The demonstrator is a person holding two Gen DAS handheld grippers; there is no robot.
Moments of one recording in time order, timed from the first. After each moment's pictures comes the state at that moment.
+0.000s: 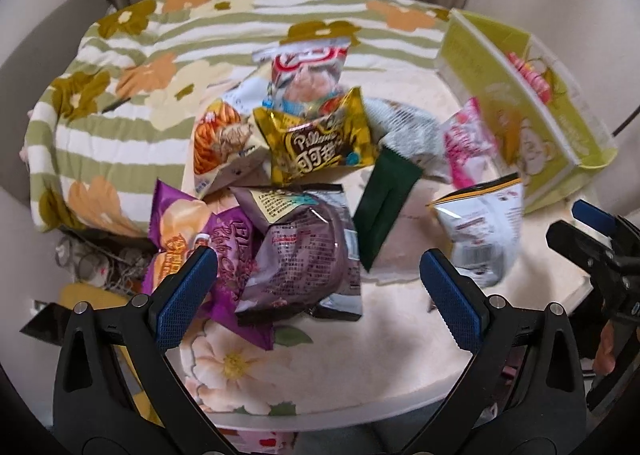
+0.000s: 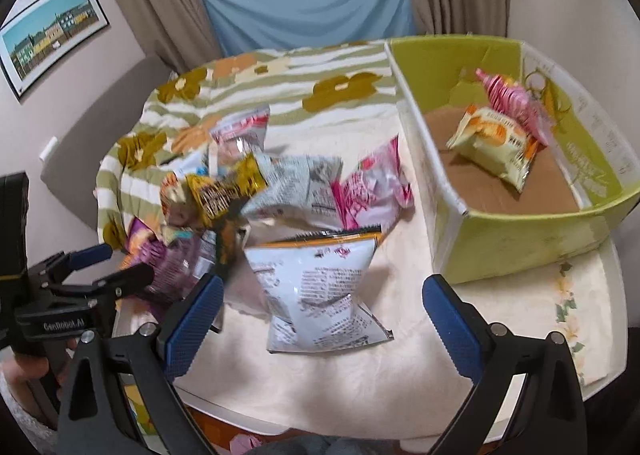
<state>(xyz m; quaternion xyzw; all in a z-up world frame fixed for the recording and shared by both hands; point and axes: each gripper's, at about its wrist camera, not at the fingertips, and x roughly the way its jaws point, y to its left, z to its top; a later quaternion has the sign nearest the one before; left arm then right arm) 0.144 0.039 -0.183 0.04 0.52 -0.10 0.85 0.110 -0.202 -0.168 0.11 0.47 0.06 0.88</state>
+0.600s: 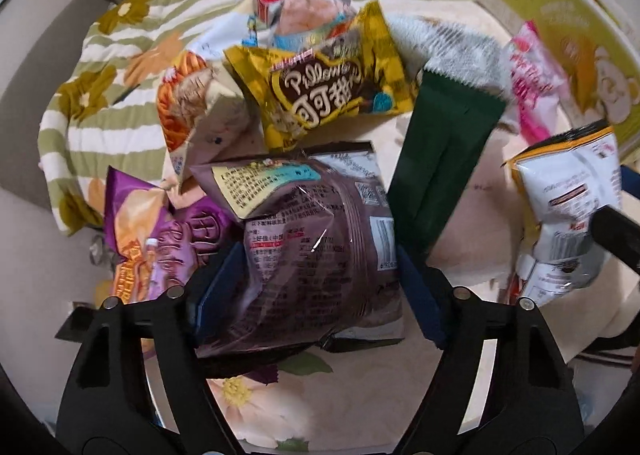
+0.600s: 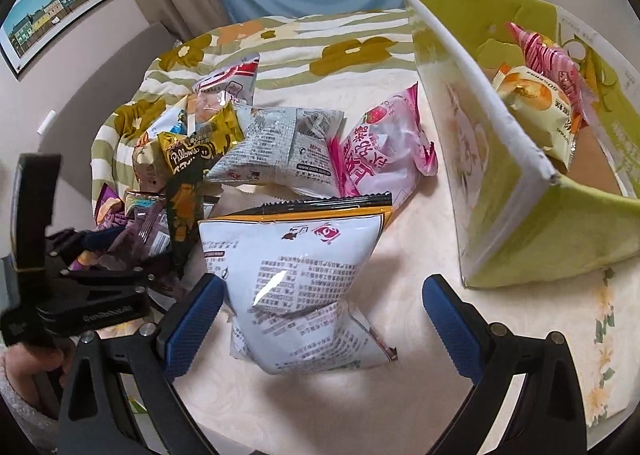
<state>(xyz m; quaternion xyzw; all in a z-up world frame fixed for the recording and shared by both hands) 0.178 0.009 -0.257 0.13 0.57 -0.04 0.81 0.140 -0.201 -0.225 0.10 0.50 0.09 0.85</state>
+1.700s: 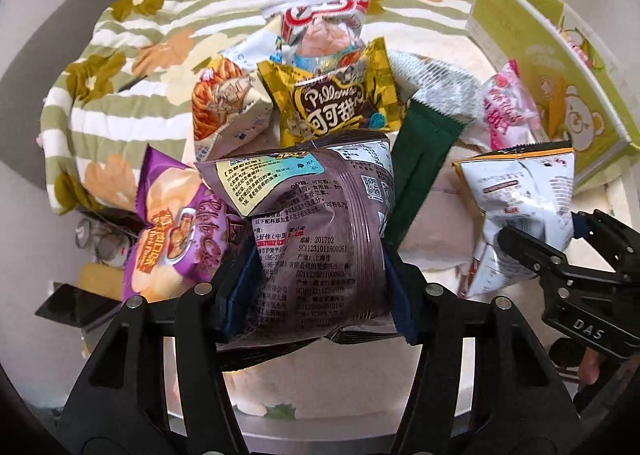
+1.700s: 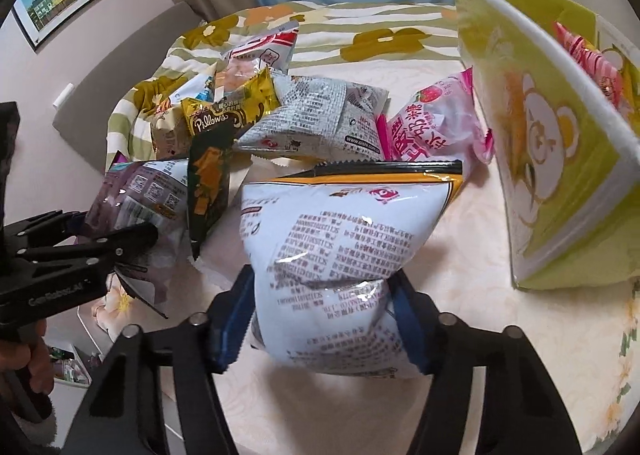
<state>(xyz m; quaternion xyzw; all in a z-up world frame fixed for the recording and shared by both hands) 0.152 0.031 -0.216 0.07 0.54 -0.05 0.84 0.140 -0.173 -0.238 0.07 0.51 0.13 0.85</state>
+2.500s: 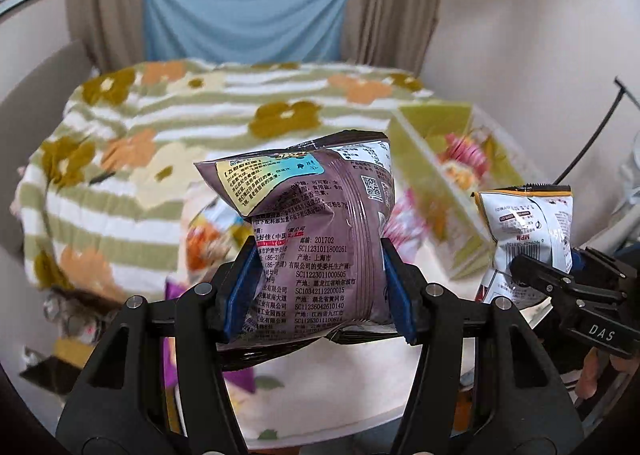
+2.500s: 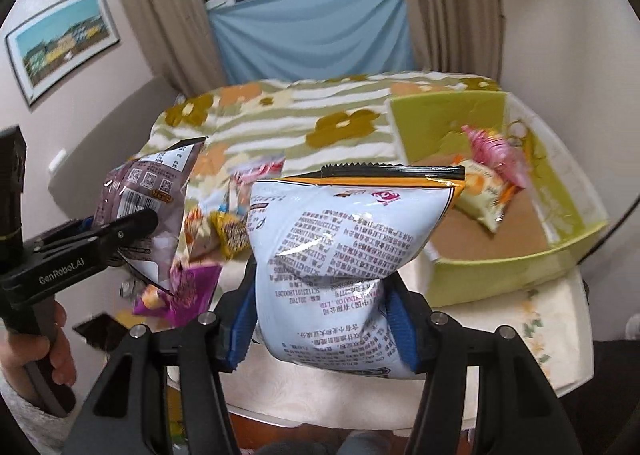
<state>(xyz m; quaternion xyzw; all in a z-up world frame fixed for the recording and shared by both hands) 0.137 0.025 -0.065 0.02 0.40 -0.18 0.90 0.087 -0.206 -0.085 0.10 0.41 0.04 0.90</state>
